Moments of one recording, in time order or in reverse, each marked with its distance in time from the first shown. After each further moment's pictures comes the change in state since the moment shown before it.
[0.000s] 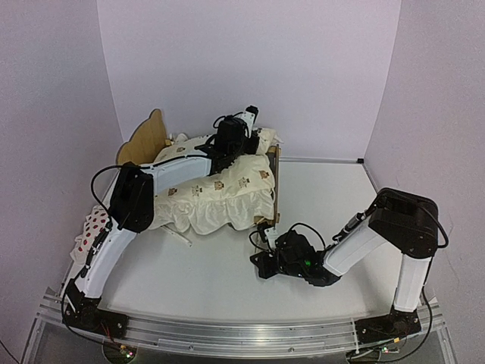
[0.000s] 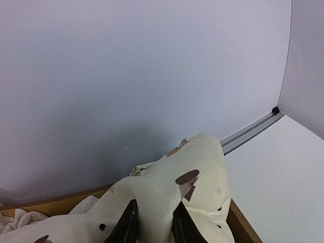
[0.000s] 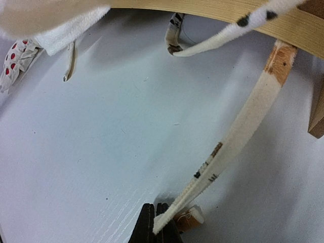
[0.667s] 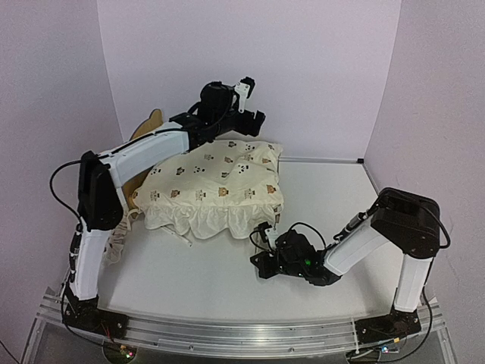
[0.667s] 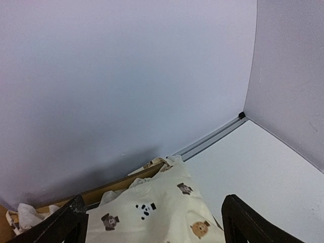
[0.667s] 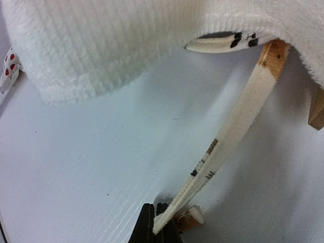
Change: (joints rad) left arm -0.043 -0.329 -0.107 -0.283 0.058 -0.015; right arm 0.000 -0.013 0.002 -0.029 -0.011 0.028
